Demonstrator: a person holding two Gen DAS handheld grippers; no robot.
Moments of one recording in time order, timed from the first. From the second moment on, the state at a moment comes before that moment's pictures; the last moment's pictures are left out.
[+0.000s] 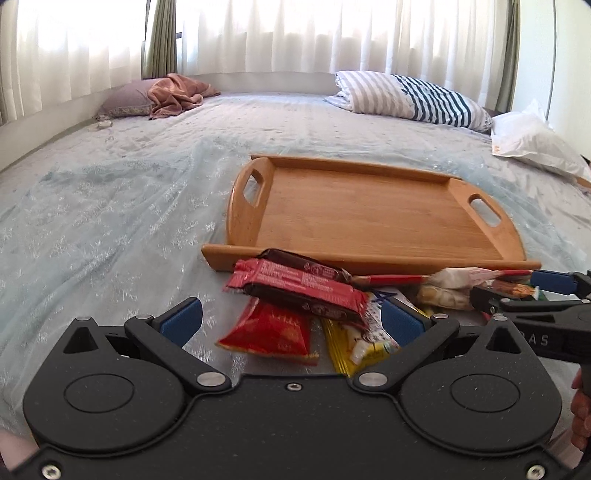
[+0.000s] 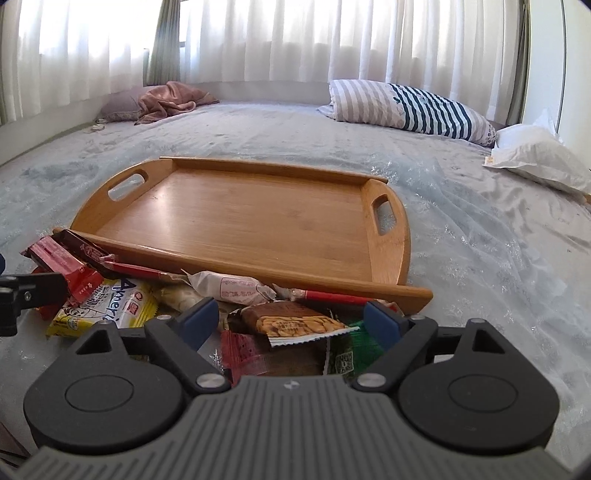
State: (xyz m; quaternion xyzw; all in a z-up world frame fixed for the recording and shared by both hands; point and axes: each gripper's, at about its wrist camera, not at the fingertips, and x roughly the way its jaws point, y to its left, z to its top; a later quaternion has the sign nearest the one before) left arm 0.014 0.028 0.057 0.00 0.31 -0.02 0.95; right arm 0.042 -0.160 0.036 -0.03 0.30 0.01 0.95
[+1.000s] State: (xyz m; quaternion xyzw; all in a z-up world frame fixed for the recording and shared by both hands) left arm 0.039 0.004 0.046 0.08 0.27 -0.02 0.96; right arm 0.042 -0.148 0.031 -0.06 0.29 -0.01 0.95
